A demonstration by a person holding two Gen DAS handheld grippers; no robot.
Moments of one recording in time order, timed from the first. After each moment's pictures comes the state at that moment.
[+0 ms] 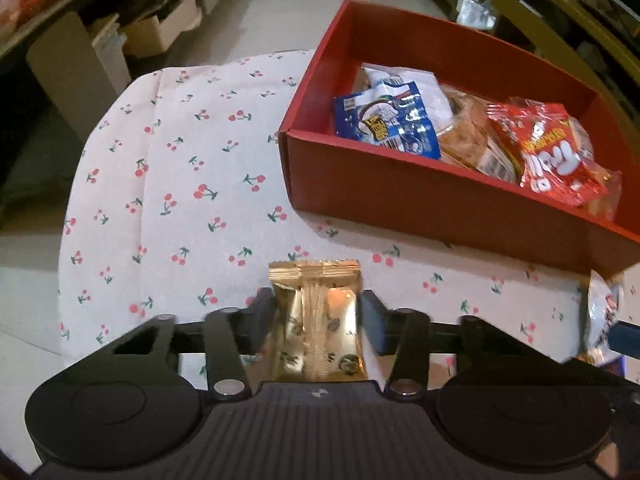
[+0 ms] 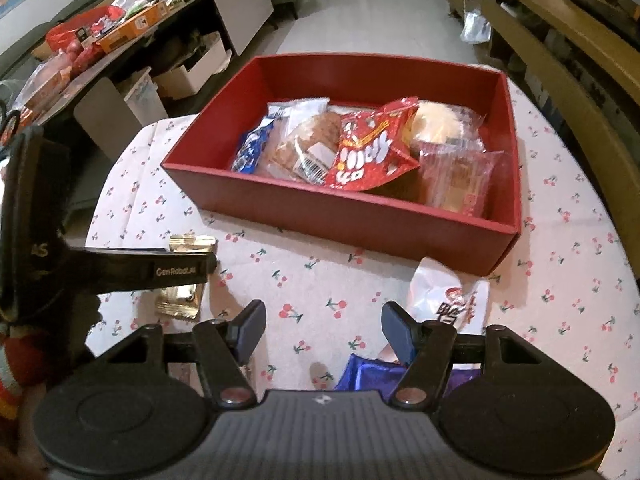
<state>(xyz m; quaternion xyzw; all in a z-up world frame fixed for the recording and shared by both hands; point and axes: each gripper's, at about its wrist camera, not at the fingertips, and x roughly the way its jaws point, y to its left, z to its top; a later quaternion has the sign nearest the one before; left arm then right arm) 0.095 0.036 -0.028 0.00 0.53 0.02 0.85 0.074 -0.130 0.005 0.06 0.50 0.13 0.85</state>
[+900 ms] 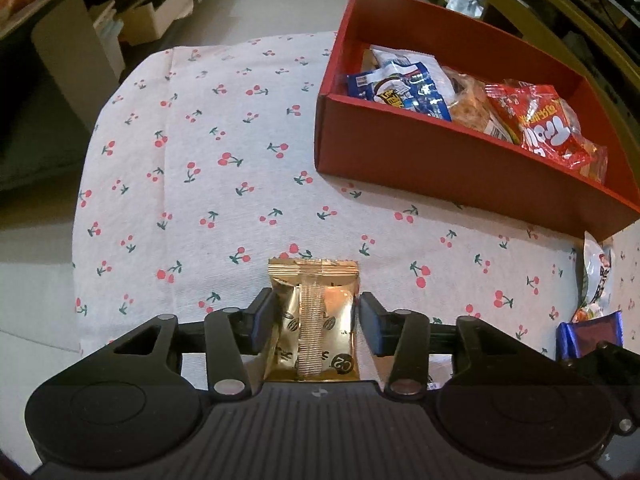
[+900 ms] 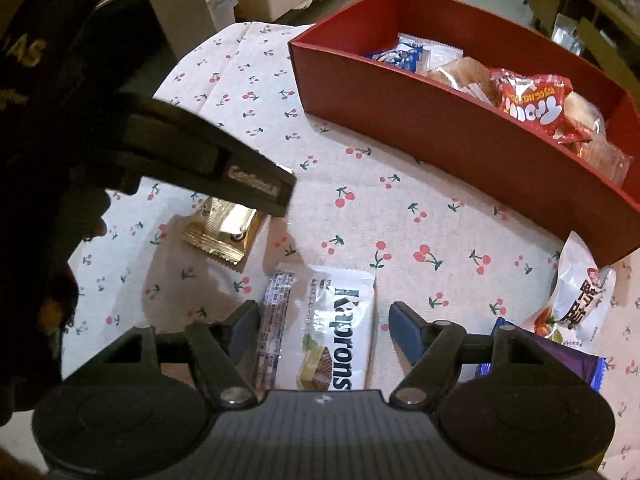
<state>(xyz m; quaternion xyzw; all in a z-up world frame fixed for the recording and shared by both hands) 0.077 0.060 -0.028 0.00 0.54 -0.01 0.84 0.045 -0.034 -0.037 -0.05 0.52 0.20 0.83</state>
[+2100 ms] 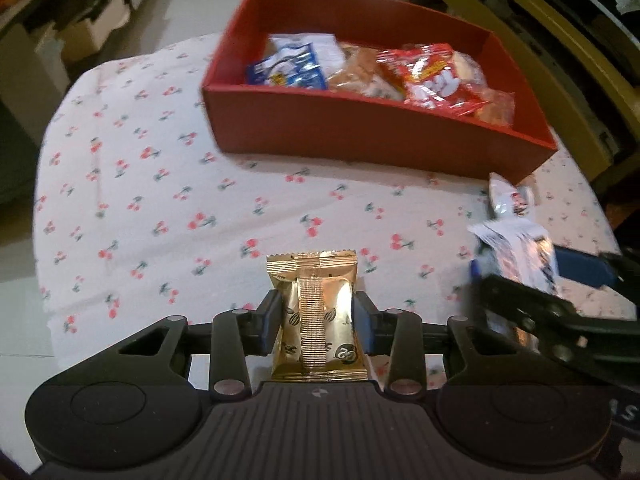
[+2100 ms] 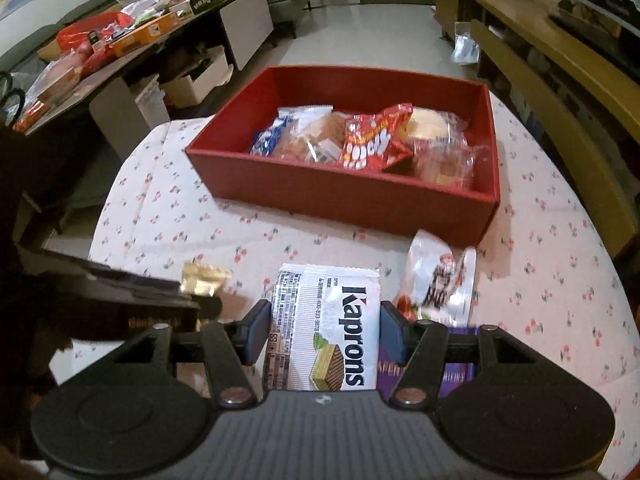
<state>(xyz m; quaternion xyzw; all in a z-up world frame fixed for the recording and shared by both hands) 0.049 0.018 -0.003 0.02 0.56 -0.10 0.82 0.030 -0.123 0.018 0.04 0.46 0.11 0.88</state>
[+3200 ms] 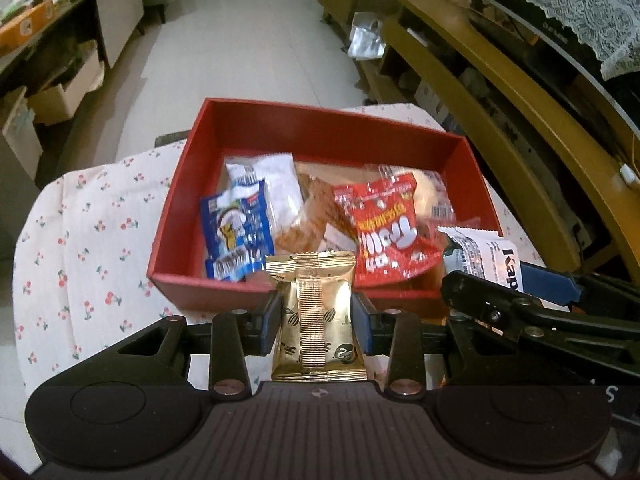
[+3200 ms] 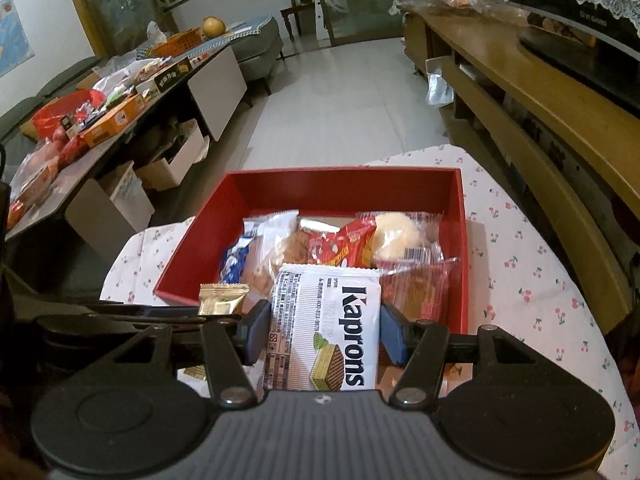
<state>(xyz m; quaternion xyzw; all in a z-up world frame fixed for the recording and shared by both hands) 0.123 -0.012 0.046 -0.02 0.50 -0.12 0.86 0.103 -0.160 0.056 0.11 0.41 0.08 0.90</state>
